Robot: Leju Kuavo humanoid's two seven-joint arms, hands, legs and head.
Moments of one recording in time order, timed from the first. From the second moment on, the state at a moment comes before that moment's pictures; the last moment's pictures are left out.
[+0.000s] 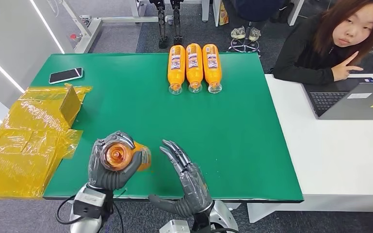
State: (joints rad) left arm -0.03 -0.09 -0.35 -1.38 -0.57 0.13 -0.50; right arm -0.11 0.06 0.75 -1.40 0.69 -0.38 -0.47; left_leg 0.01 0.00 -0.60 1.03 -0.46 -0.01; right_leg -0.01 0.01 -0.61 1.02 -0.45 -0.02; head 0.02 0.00
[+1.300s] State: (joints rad) left arm -0.54 0.17 -0.27 -0.36 -1.46 0.57 -0.13; right arm -0.17 0.03 0.80 -1.26 0.49 -0.44 -0.58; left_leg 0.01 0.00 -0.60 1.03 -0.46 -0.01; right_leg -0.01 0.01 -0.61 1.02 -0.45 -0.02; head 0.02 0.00
